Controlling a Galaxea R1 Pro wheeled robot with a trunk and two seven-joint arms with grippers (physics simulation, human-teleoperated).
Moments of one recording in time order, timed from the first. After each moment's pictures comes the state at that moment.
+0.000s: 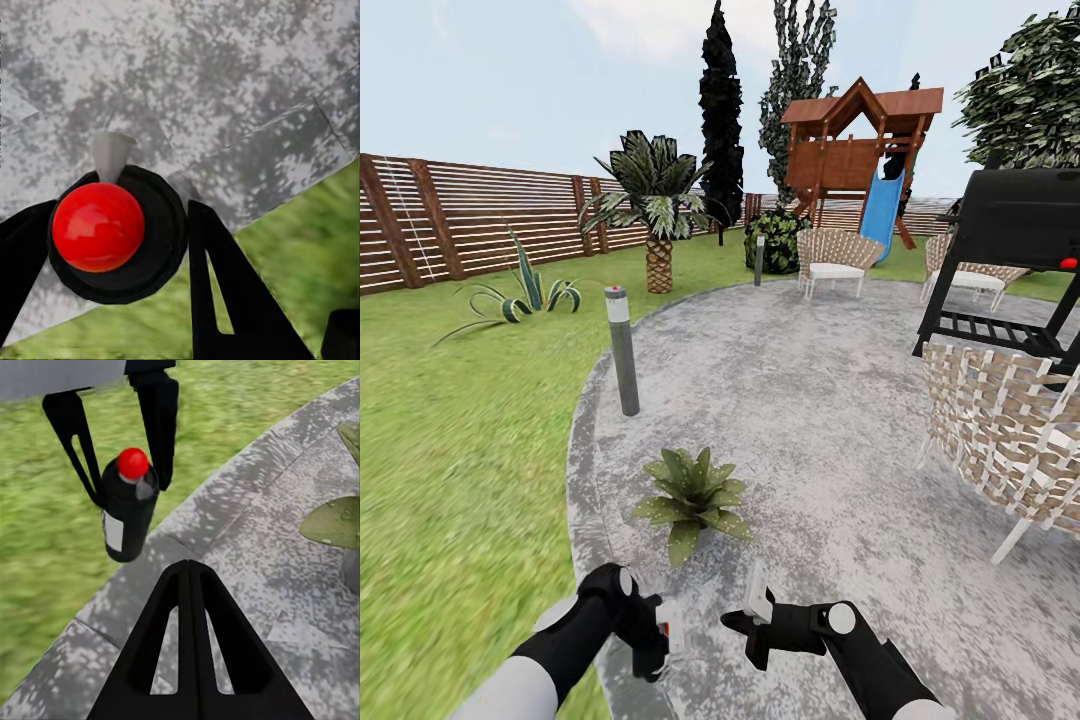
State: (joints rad) left arm -0.56 -0.03 -0.31 -0.72 -0.91 0.25 -1.04; right arm -0.47 0.08 0.06 -0.66 0.55 -0.31 0.93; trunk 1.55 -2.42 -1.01
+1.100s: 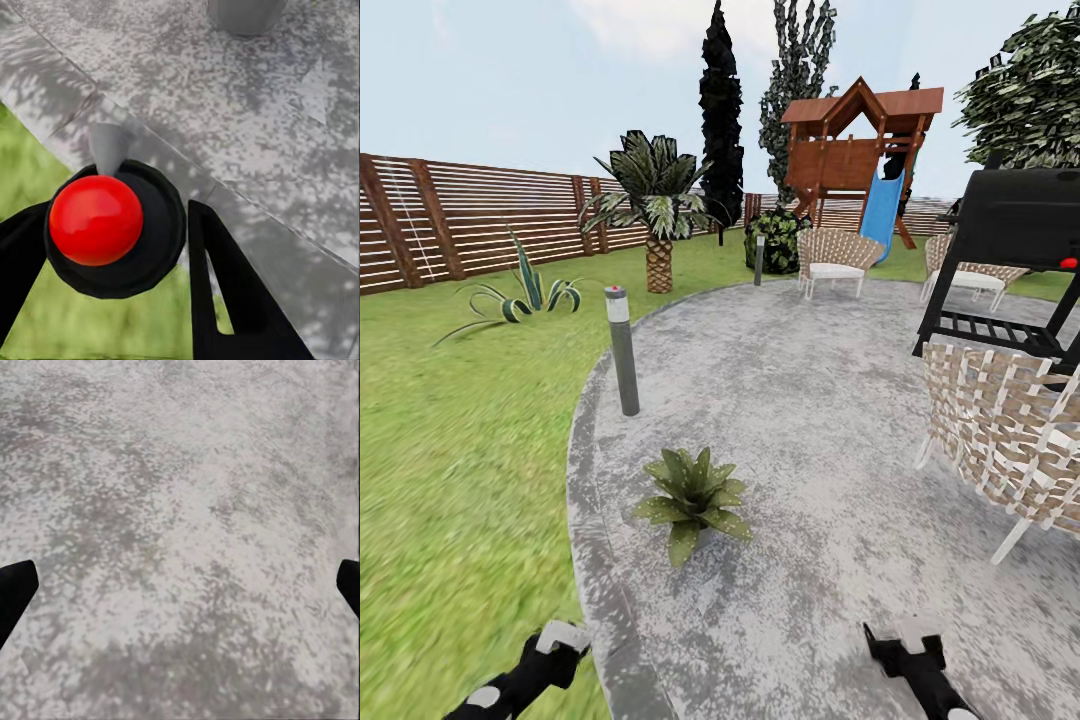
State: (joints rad) left arm -0.50 0.17 -0.03 -0.15 -0.10 -0.34 -0.28; right arm -0.43 -0.11 -0.49 -0.25 0.55 -0.50 0.08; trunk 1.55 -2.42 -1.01
